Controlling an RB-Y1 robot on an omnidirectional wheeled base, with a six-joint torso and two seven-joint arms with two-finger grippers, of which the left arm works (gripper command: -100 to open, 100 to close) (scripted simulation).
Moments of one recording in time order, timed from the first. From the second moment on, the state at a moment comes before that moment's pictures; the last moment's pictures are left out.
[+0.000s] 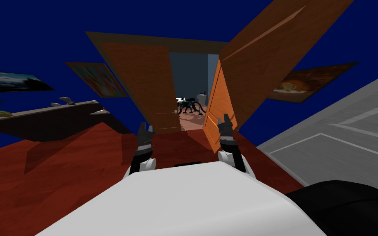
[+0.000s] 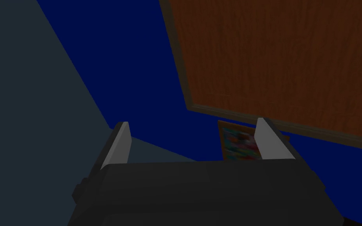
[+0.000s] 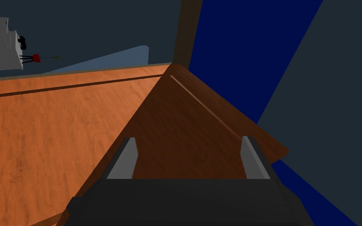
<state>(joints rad) 0.44 0.03 0.01 -2.05 0.01 -0.56 -0.09</state>
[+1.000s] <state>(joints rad) 0.40 0.07 0.07 -1.88 -0.04 -0.59 -0.27</state>
